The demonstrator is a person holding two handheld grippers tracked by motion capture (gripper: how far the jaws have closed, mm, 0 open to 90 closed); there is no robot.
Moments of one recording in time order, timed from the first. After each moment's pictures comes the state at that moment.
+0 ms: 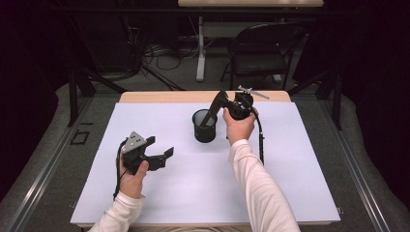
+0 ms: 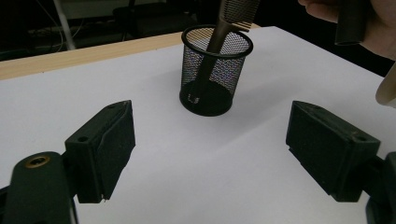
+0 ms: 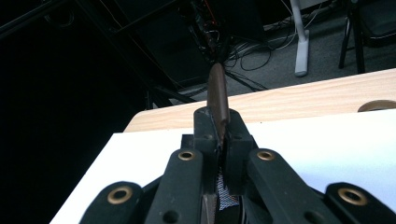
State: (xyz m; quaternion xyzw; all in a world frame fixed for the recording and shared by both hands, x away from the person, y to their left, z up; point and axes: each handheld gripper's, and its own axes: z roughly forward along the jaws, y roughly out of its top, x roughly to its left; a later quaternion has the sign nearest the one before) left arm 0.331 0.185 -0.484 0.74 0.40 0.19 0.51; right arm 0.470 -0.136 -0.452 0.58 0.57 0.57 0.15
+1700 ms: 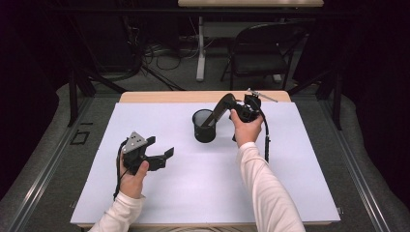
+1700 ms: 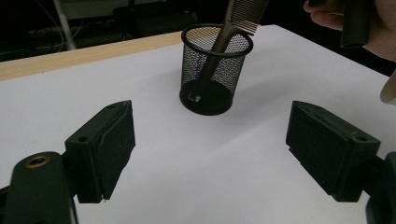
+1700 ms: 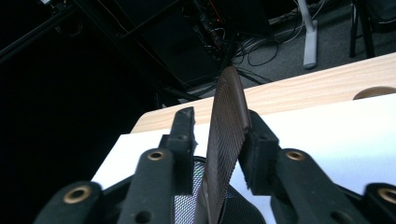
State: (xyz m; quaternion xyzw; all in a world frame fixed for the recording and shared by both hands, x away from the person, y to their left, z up) left arm 0.331 0.184 -0.484 0.74 0.40 0.19 0.51; right arm 0.471 -0.160 -0.463 0.58 0.56 0.58 0.12
